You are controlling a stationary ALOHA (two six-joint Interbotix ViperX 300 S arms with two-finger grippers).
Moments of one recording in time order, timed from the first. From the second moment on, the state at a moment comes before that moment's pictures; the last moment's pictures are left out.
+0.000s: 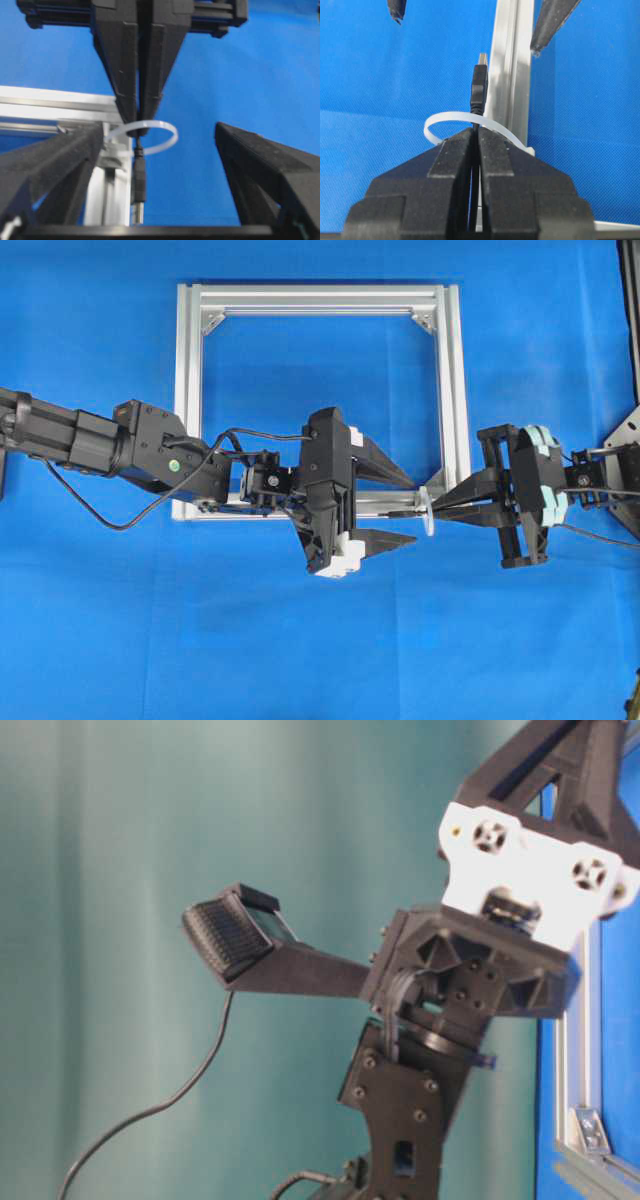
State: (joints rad) left arm -0.12 0.36 0.39 -0.09 -0.48 -0.11; right arm 0.18 -0.17 1.25 0.08 -0.62 0.13
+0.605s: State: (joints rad) left arm -0.12 0.47 0.38 -0.09 -0.48 -0.11; right arm 0.18 -0.17 1.25 0.08 -0.62 0.12
